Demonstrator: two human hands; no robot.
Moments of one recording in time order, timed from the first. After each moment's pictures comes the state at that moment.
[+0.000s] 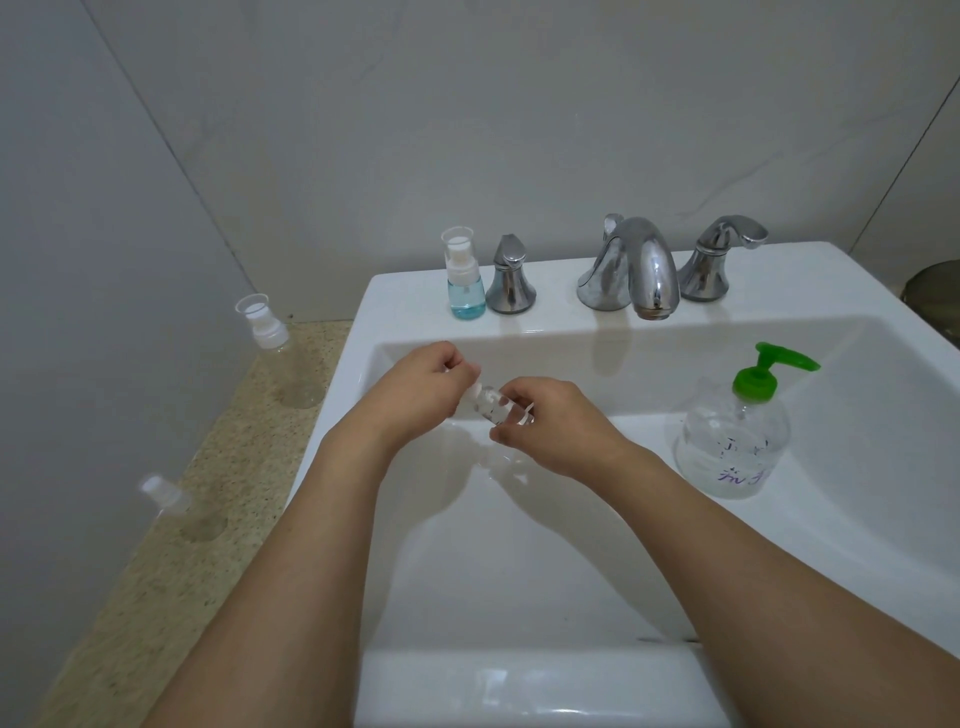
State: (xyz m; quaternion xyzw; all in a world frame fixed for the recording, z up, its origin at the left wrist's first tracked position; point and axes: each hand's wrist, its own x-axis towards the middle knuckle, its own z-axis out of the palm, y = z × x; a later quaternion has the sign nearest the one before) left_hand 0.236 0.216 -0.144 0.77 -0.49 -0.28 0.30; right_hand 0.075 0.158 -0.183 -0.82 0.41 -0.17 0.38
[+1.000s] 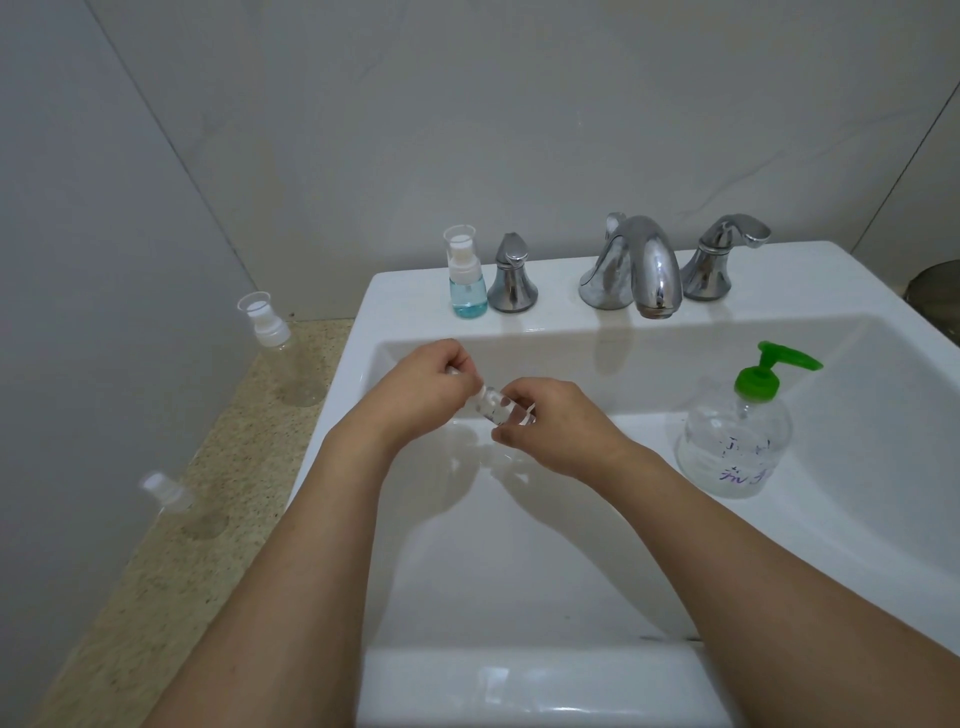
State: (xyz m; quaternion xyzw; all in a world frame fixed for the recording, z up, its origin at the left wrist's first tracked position) left_hand 0.237 0.215 -0.145 0.76 -0.50 -0.29 0.30; right_hand 0.075 0.158 -0.183 -0.82 0.41 -0.17 0.38
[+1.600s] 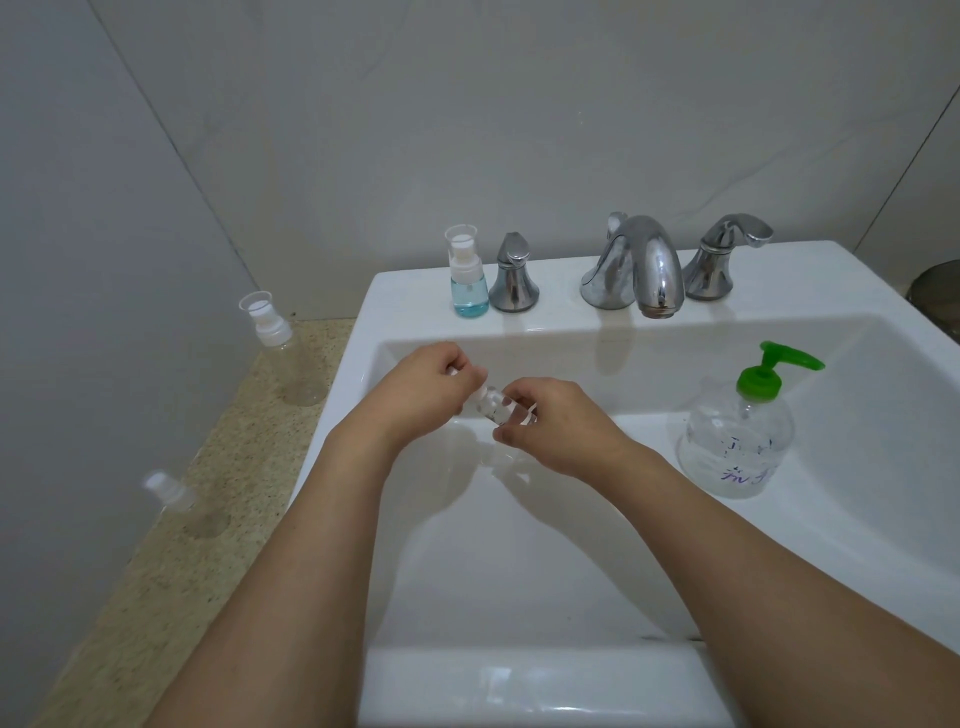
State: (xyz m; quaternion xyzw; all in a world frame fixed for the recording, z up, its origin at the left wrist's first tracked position) left_hand 0.238 0.214 -0.147 0.77 -0.50 -0.27 0.29; right_hand 0.074 0.158 -0.184 -0.82 0.40 -0.17 0.38
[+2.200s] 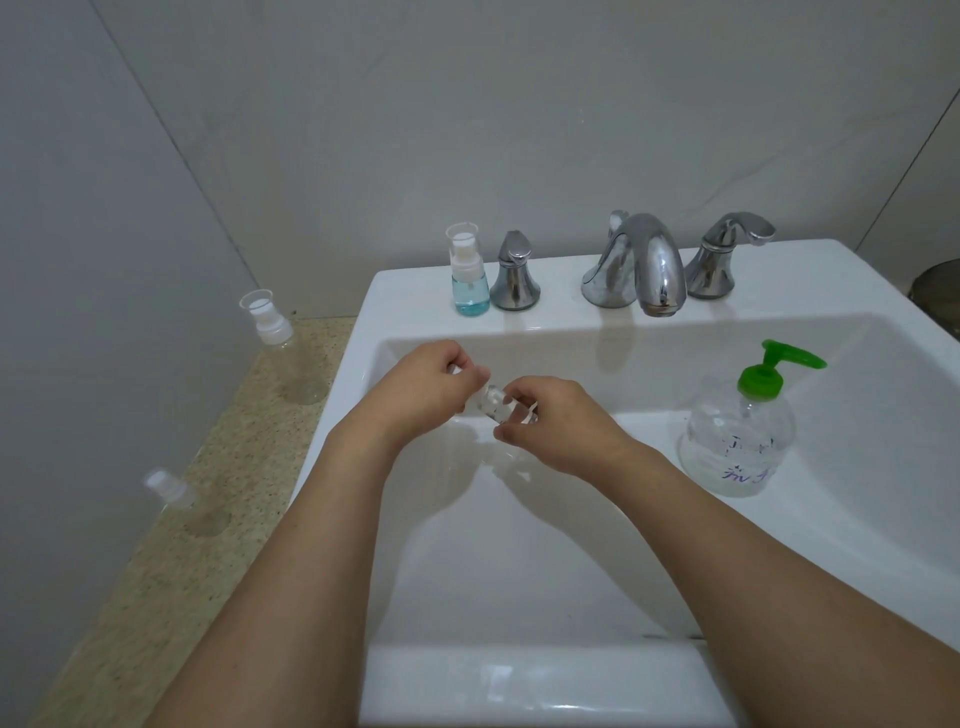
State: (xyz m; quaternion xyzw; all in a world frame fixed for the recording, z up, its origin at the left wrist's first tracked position) left_hand 0.239 0.214 -0.147 0.77 -0.50 -0.27 0.28; right_hand 0.075 0.160 -0.181 -0.82 0.40 -0.17 0.37
